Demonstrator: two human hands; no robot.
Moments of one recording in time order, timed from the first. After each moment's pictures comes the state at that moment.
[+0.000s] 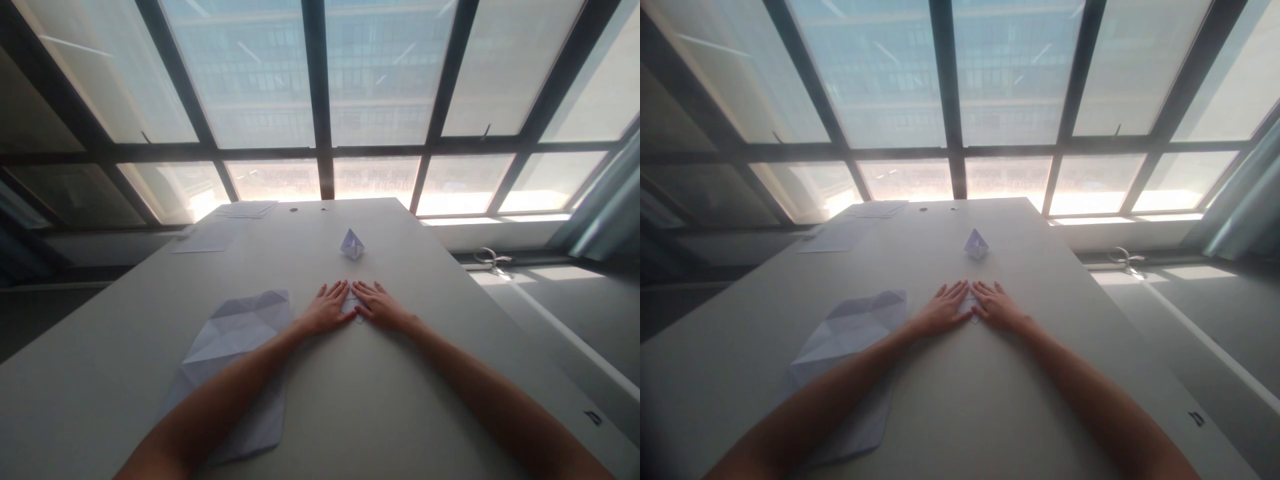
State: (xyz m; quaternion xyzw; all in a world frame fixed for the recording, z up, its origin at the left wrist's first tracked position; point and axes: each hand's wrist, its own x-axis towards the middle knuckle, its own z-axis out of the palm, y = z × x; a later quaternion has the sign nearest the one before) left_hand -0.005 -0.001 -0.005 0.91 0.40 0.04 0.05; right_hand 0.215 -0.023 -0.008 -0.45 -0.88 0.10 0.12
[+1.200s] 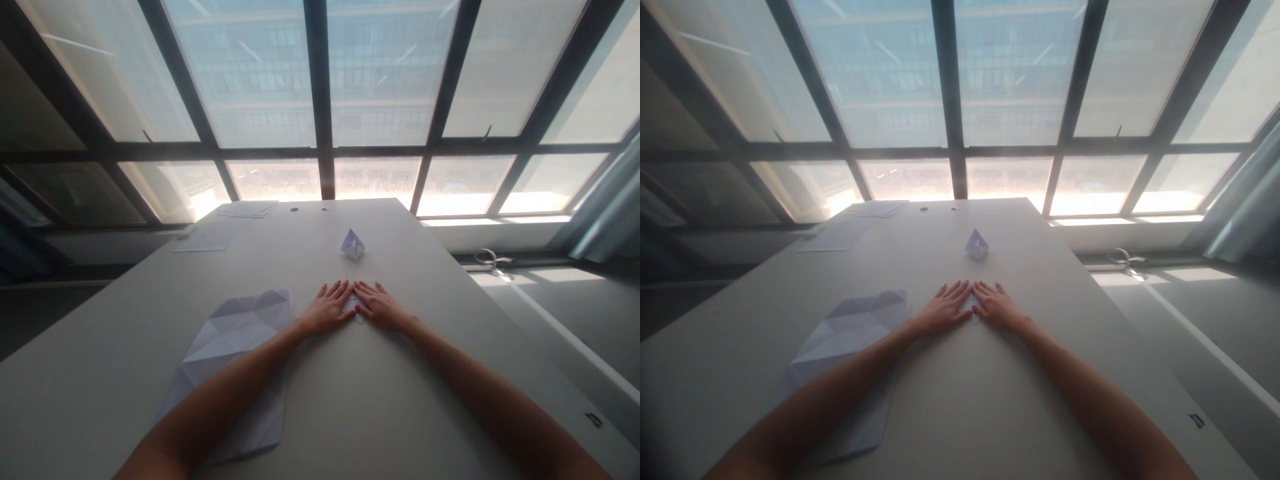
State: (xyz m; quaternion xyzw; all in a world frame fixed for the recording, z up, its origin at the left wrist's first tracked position) left_hand -0.003 -0.003 -0.001 0.92 0.39 0.03 0.06; right_hand 0.212 -0.024 -0.005 -0.48 -0.87 0.10 0.10
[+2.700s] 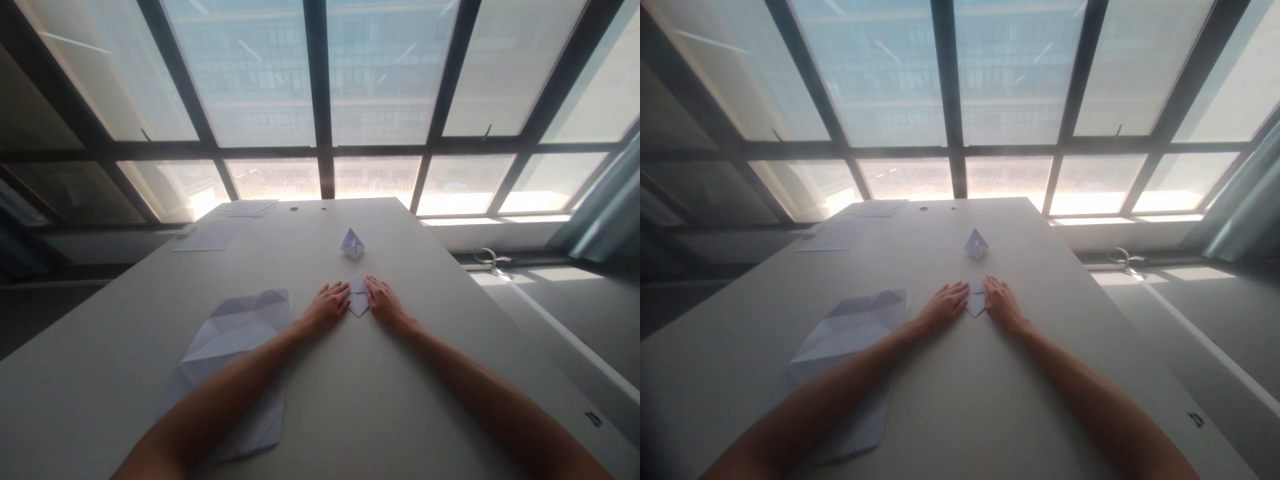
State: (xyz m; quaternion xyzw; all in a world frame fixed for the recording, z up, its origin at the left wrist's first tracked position) left_hand -0.003 0.005 -0.013 0.91 0.39 0.12 0.07; right_hand 0.212 -0.018 -0.019 -0.58 -0.77 0.09 0.24
